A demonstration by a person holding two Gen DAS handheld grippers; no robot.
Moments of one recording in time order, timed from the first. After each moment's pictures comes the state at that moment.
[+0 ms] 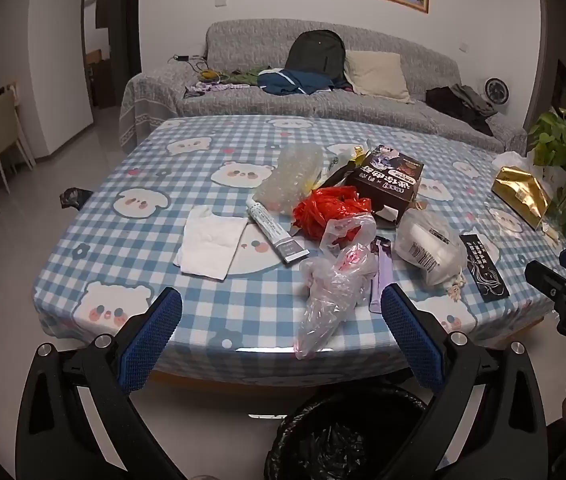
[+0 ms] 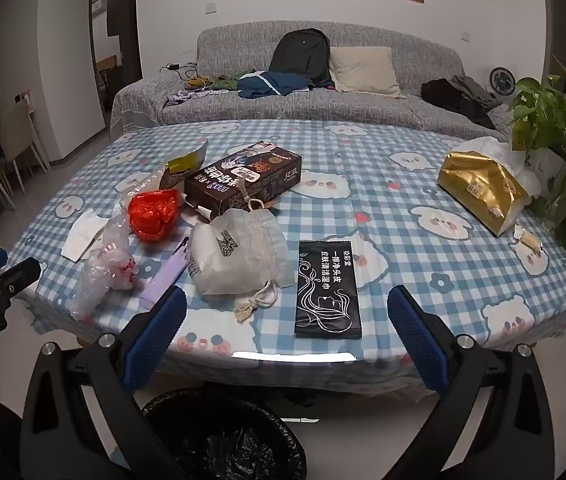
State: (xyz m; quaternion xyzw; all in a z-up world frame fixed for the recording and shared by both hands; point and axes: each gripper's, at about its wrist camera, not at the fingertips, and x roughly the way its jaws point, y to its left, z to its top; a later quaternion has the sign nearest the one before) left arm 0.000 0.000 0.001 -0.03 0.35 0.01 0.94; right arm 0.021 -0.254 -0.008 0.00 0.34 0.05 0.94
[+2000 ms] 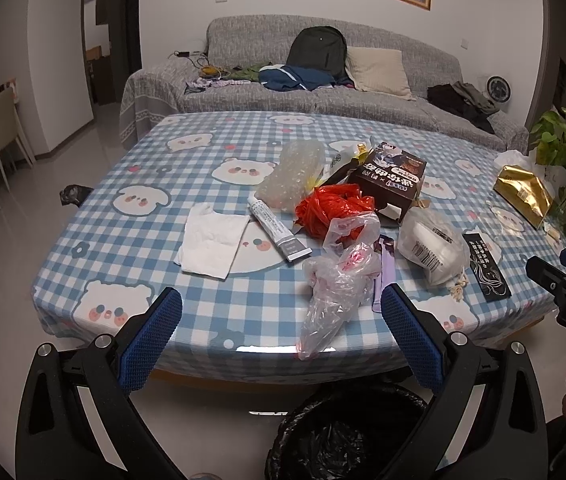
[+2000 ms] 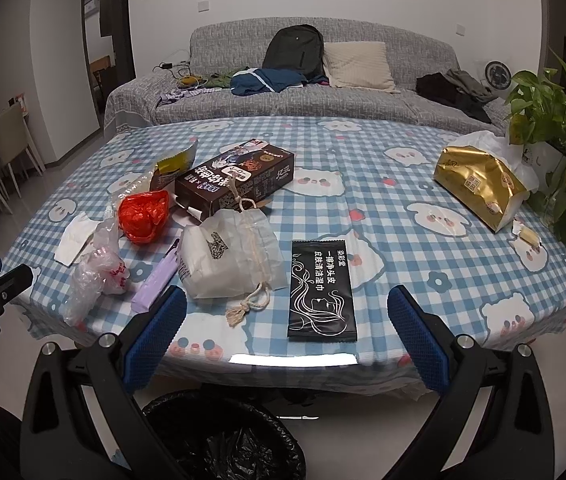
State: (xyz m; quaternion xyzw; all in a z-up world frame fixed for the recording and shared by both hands) left arm 0.004 0.001 -0.001 -0.02 0.36 0.01 0.93; right arm 0.027 -0.259 -0.010 0.00 0.35 0.04 0.94
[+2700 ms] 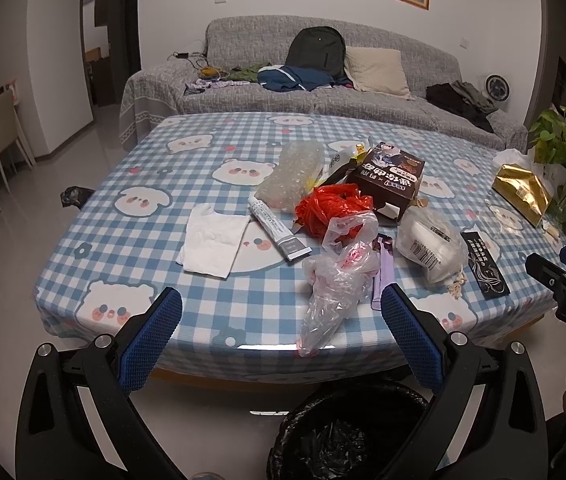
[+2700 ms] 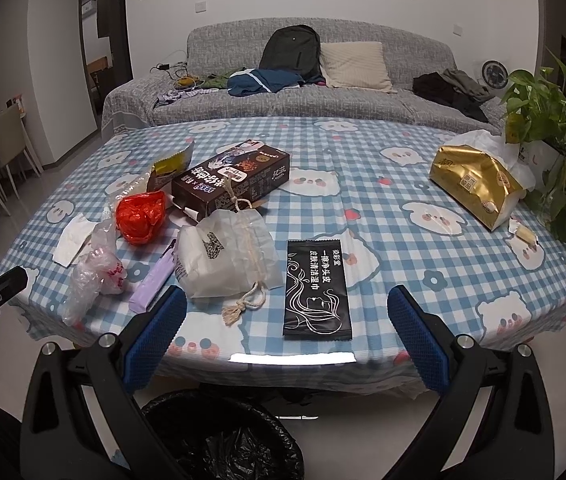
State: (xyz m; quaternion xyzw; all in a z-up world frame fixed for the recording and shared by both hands) left arm -0.001 0.002 0.002 -0.02 0.36 0.01 0.93; right arm 0.026 -0.261 -0.007 0.00 0.35 0.03 0.94
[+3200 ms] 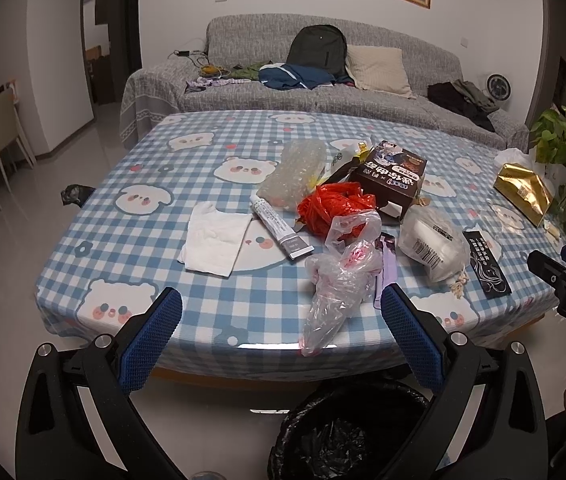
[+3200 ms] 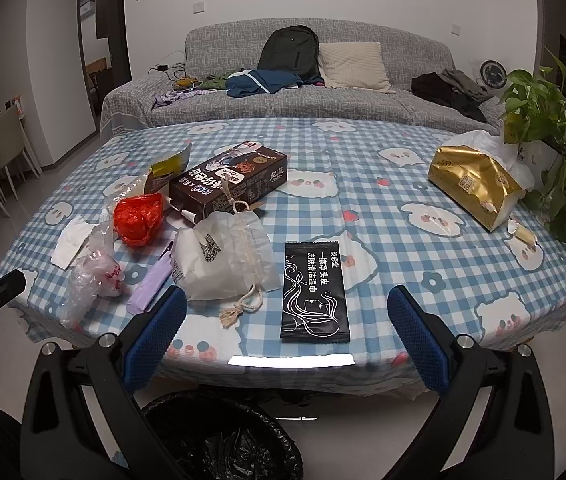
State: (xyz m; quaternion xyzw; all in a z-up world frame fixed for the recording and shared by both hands) left arm 0.001 0.003 0.002 -0.02 0.36 0.01 0.93; right arm 0.028 -0.261 -0.008 0.00 0.35 0.03 0.94
